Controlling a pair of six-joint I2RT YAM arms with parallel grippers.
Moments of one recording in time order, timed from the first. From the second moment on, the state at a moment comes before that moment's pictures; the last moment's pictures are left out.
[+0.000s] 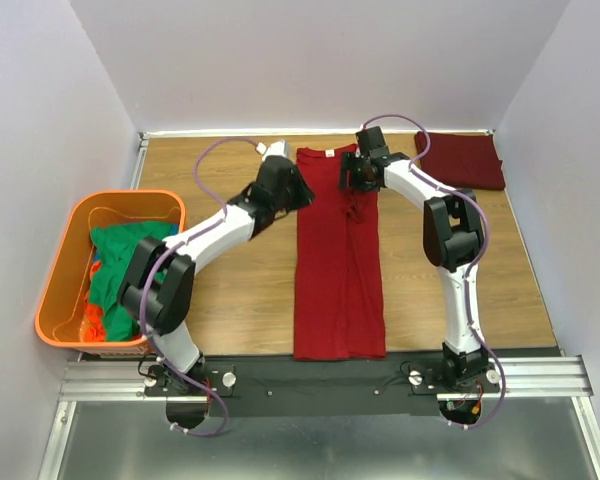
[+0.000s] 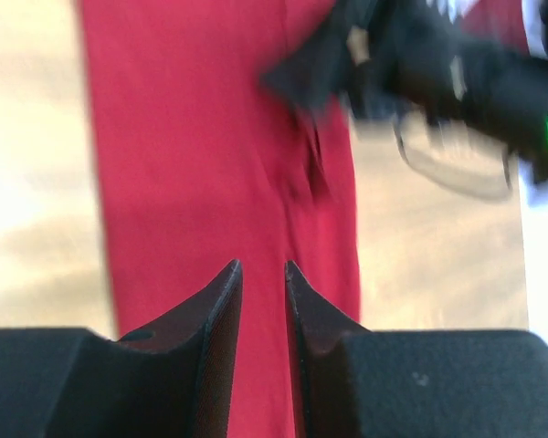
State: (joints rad) left arm -0.59 1.66 1.15 -0.01 -0.03 -0.74; right arm 0.35 2.30 1.84 -0.42 0.00 0.34
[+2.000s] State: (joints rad) left arm -0.23 2.67 2.38 -0.30 0.11 -0.34; right arm 0.21 2.22 1.61 -0.19 -0.12 0.48
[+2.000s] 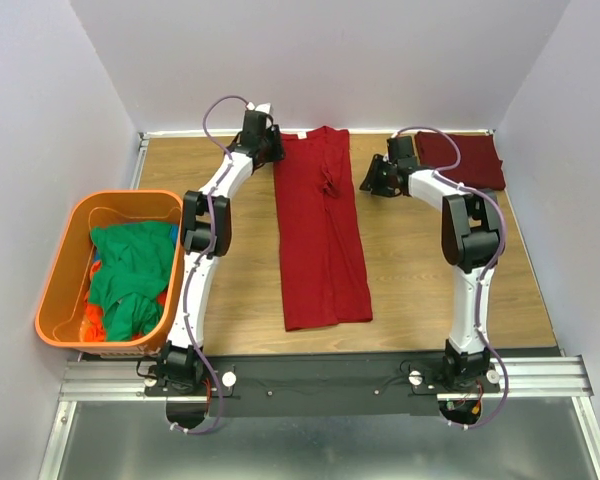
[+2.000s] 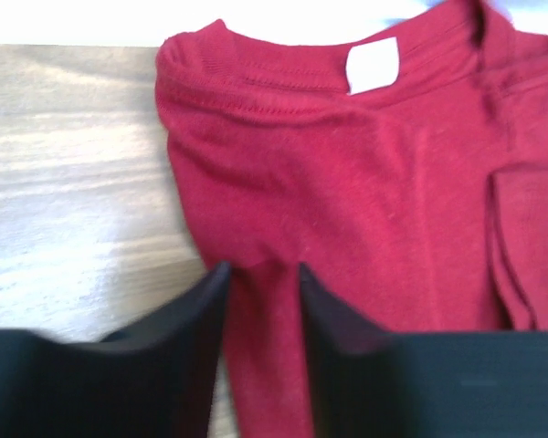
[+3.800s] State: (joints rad) left arm -0.52 2.16 1.51 -0.11 0.01 -0.50; right arm 0.44 2.10 1.51 -0.23 0.18 0.39
